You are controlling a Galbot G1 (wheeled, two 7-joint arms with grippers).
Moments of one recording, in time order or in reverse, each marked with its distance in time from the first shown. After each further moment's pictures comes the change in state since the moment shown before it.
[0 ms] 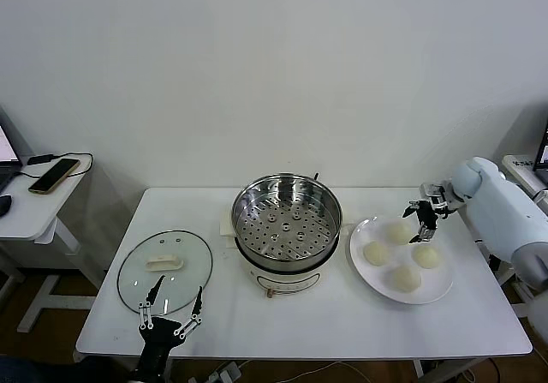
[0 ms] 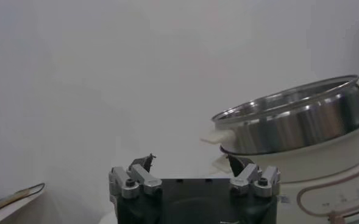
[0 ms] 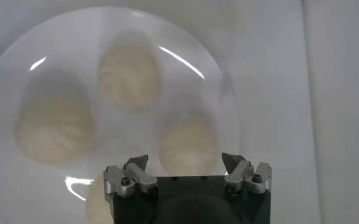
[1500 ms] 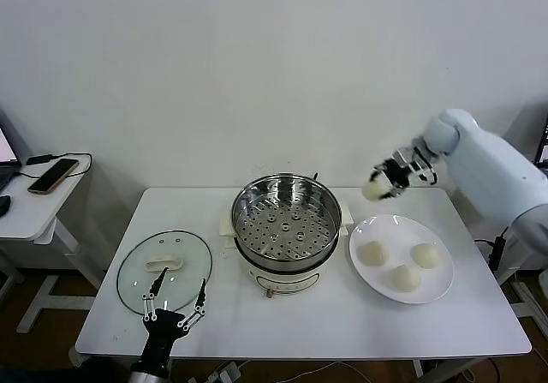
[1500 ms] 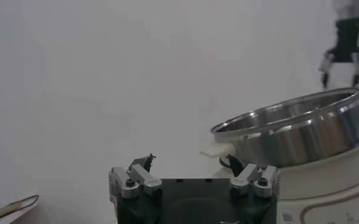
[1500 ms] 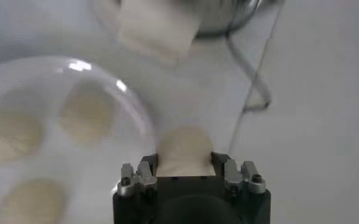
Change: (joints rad) left arm -0.032 0.009 0.025 -0.013 -0.002 0.016 -0.009; right arm 0.316 -0.031 -0.331 0.479 0.190 0.256 -0.039
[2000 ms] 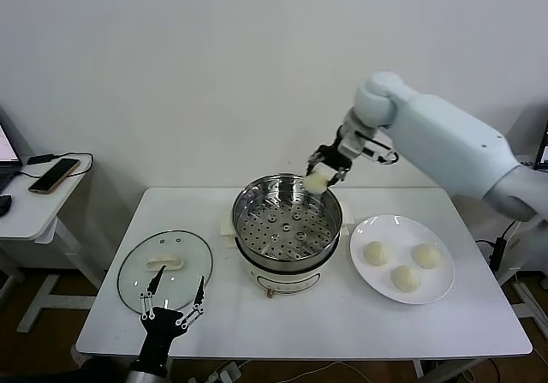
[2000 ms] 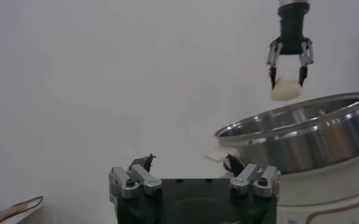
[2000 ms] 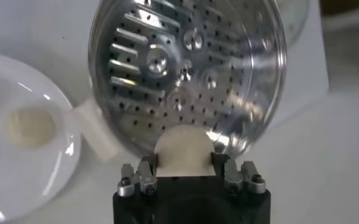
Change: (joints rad) left arm 0.005 -0.001 -0.009 -0.016 -0.008 0.004 -0.003; right arm 0.048 0.185 -0.113 0.090 -0.118 0.233 0.002
